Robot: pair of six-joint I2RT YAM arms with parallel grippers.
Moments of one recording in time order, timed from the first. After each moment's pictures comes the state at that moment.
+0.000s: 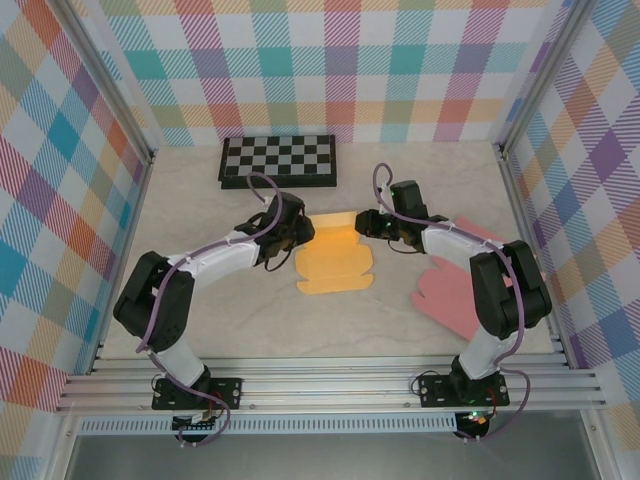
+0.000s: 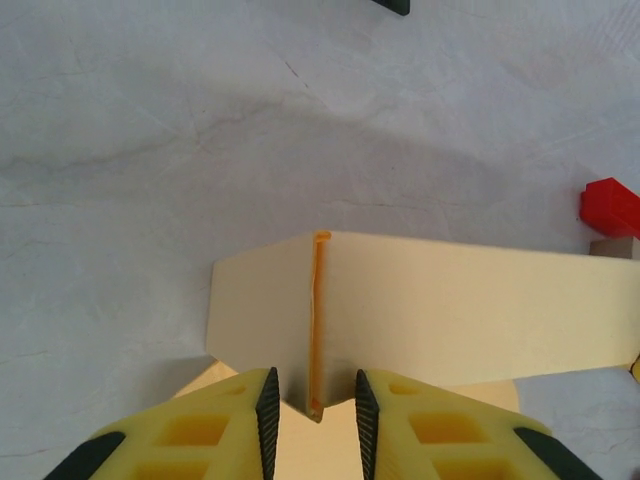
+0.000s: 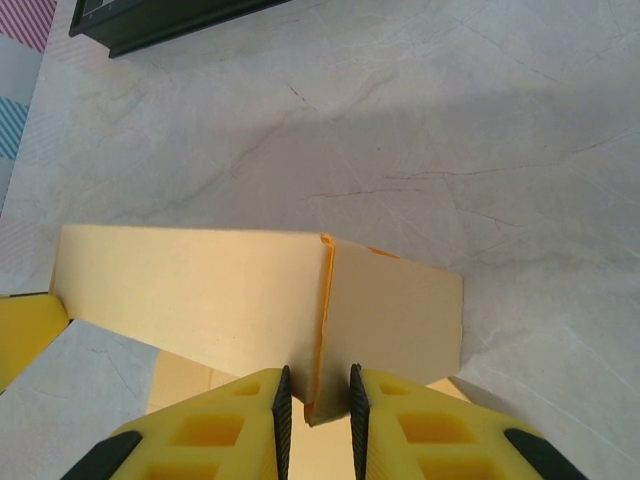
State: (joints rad) left arm -0.58 1.68 1.09 -0.19 -0.09 -0.82; right arm 0.37 1.70 1.02 -0.07 -0.40 0.47
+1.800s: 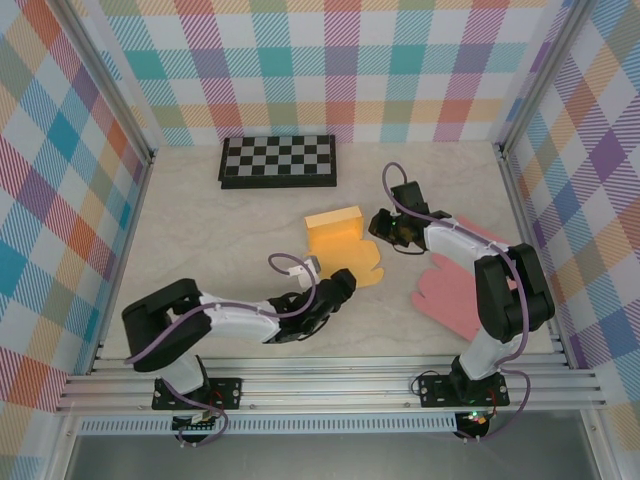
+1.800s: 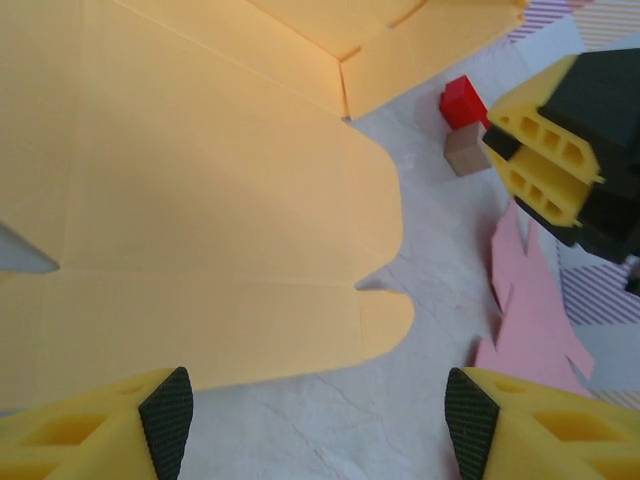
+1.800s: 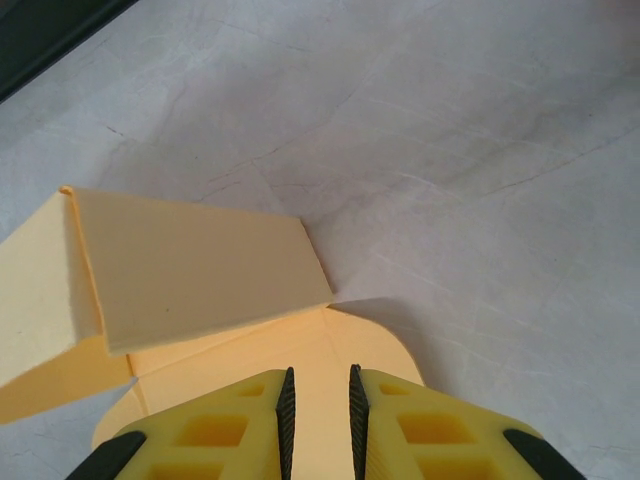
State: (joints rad) left arm -1.12 1.65 0.69 0.33 -0.53 -1.35; right arm 0.37 1.68 1.06 -0.28 -0.16 0.69
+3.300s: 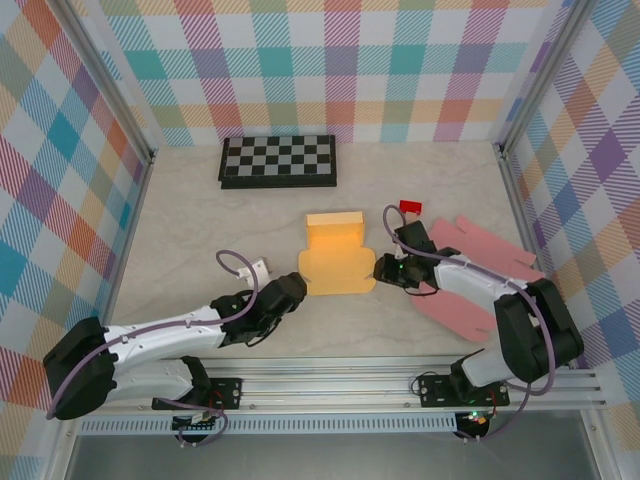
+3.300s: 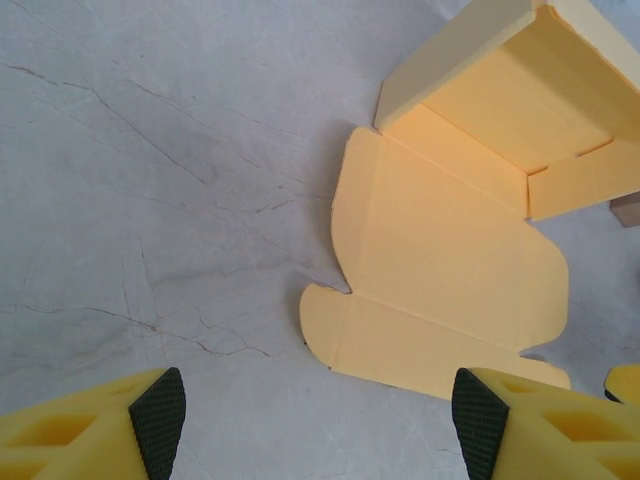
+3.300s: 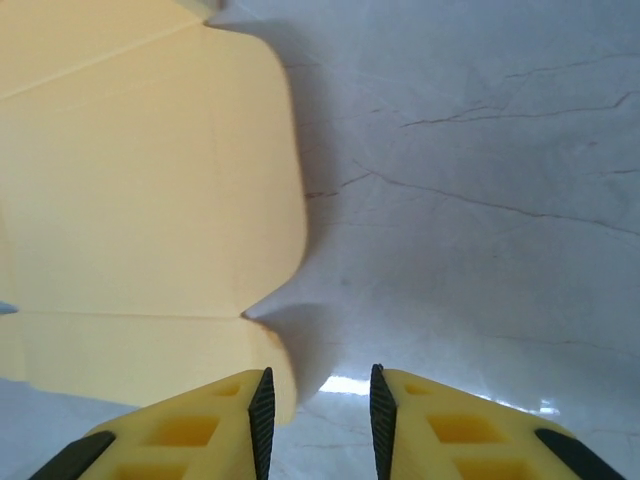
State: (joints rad) left arm -1.00 1.14 0.58 -0.30 -0.55 -1.30; right arm 0.46 1.42 0.71 -0.34 -0.20 0.62
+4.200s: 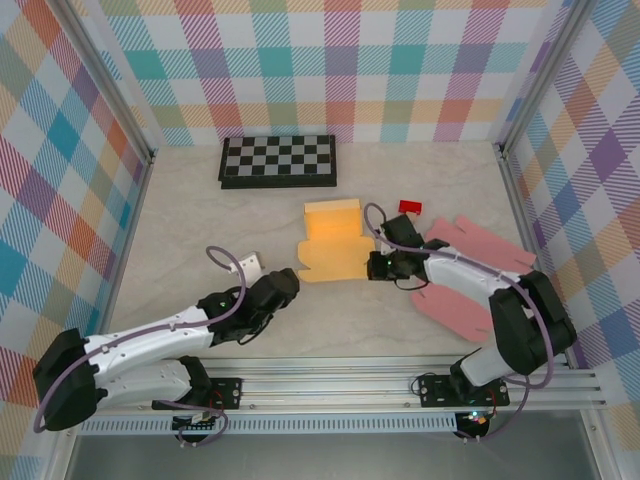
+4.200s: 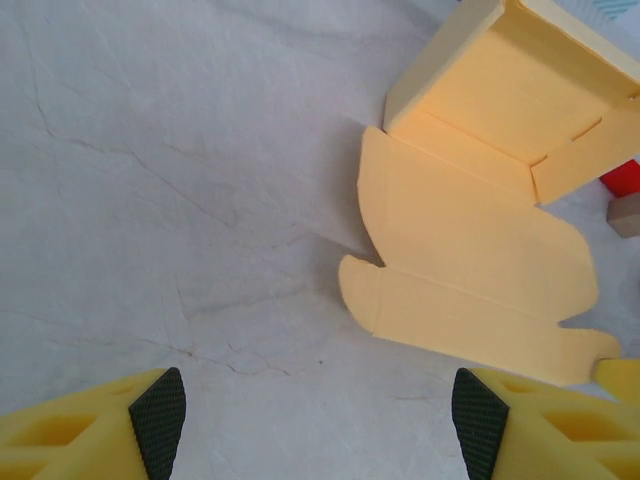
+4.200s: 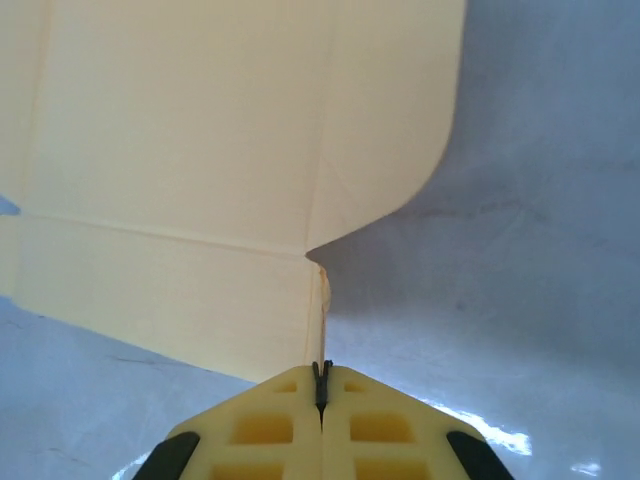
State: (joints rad) left arm -0.97 1.04 0.63 -0.43 -0.58 -1.22; right arm 0.52 1.47 0.87 -0.44 -0.17 0.43
